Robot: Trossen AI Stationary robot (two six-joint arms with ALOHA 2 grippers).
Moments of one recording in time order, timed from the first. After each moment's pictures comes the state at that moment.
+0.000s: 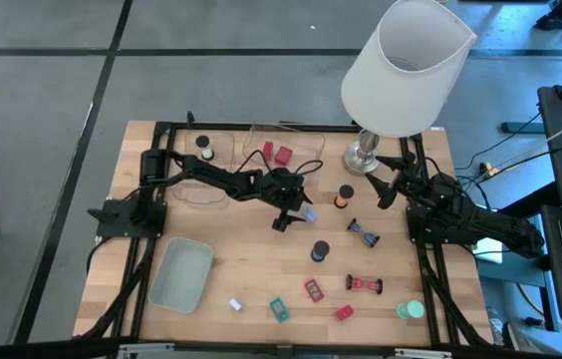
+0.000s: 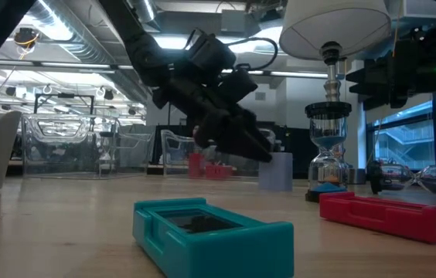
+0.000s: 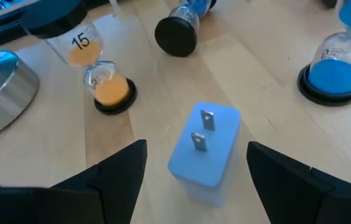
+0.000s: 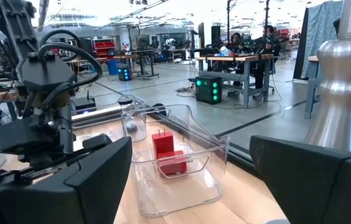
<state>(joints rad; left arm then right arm) 0.17 2.01 1.09 0.34 0.27 0.44 -0.30 0.00 0.02 0.05 0.22 0.07</state>
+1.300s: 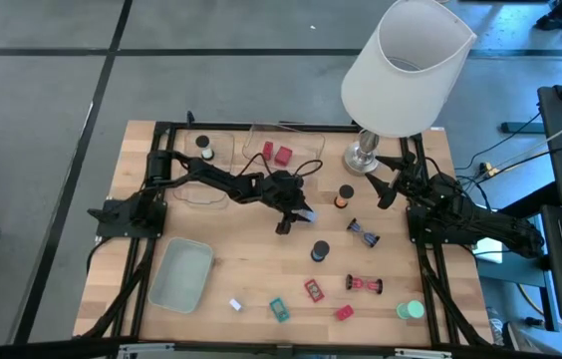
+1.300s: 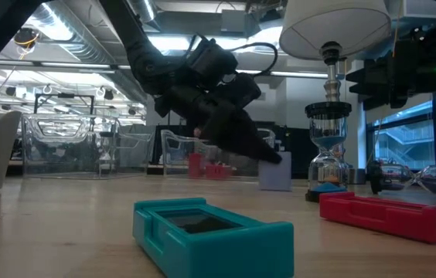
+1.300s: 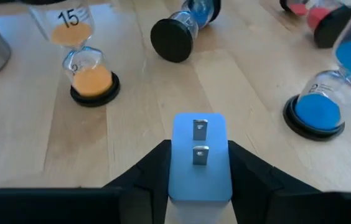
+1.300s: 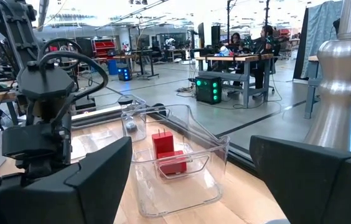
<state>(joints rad) 0.16 2.06 1.09 0.42 0.32 0.21 -0.30 0.00 0.02 0.05 0.22 0.07</state>
